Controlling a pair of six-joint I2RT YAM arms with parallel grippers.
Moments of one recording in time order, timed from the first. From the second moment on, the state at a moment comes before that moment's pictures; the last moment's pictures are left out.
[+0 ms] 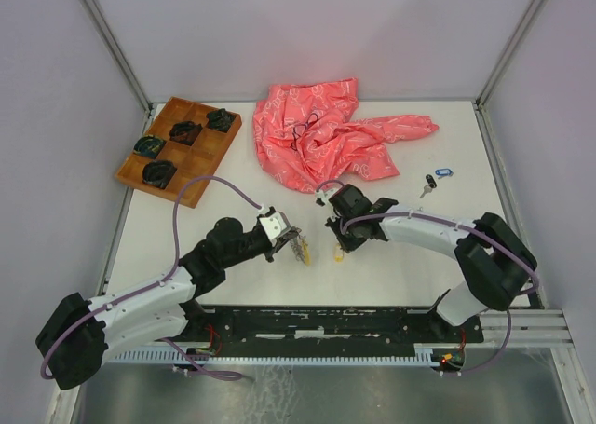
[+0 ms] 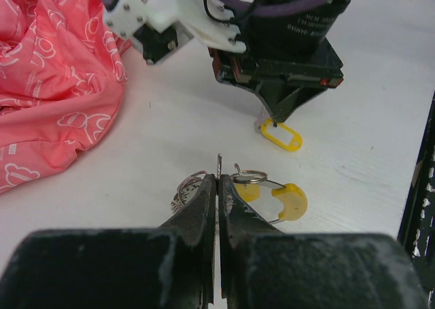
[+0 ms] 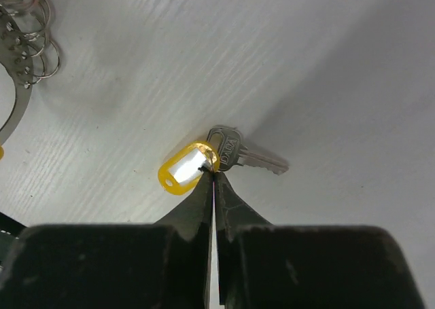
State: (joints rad) left arm -0.80 0.90 0.33 0.35 0.25 0.19; right arm 0.77 1.53 0.88 -0.46 -0.02 0.12
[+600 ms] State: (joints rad) left arm -0.80 0.89 0.33 0.35 0.25 0.19; right arm 0.82 1.60 0.92 -0.50 -0.02 0.13
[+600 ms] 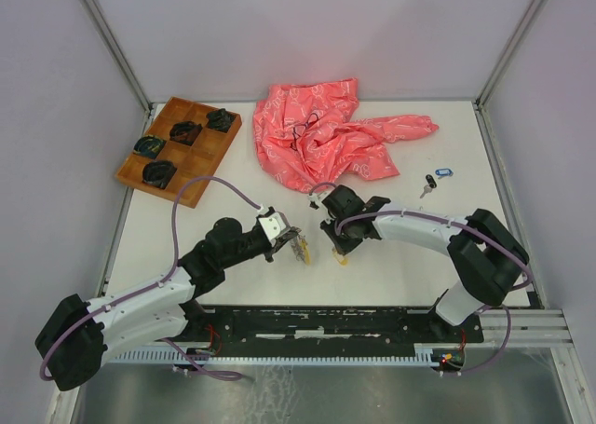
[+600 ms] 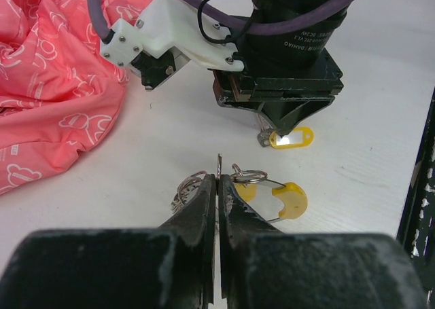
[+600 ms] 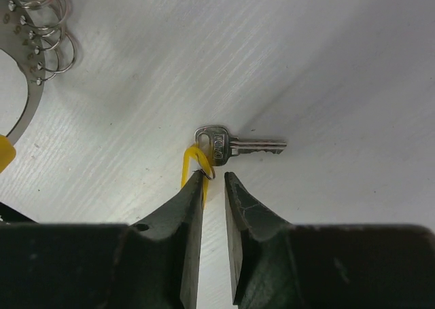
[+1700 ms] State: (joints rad) left arm -0.80 0.87 0.33 0.35 0.25 0.19; right arm 0.90 1.67 0.96 -0.59 -0.01 0.24
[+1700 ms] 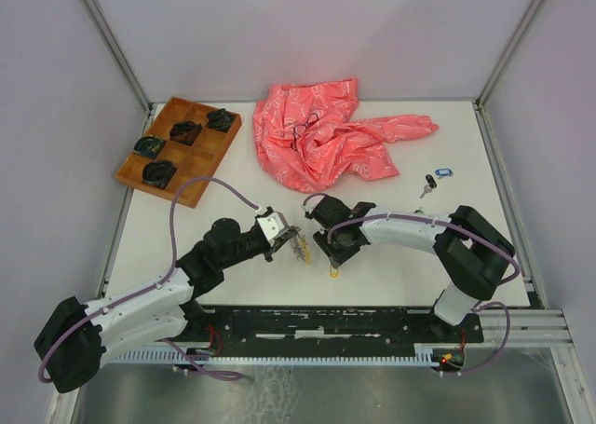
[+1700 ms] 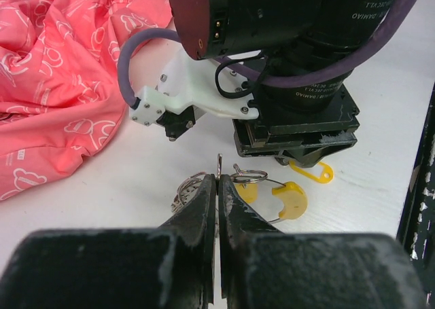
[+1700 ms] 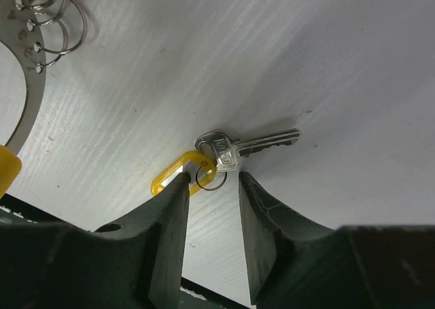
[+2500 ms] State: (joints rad) left arm -0.80 0.85 0.33 0.35 0.24 0.19; right arm 0.88 1.58 0.95 -0.54 -0.05 0.25
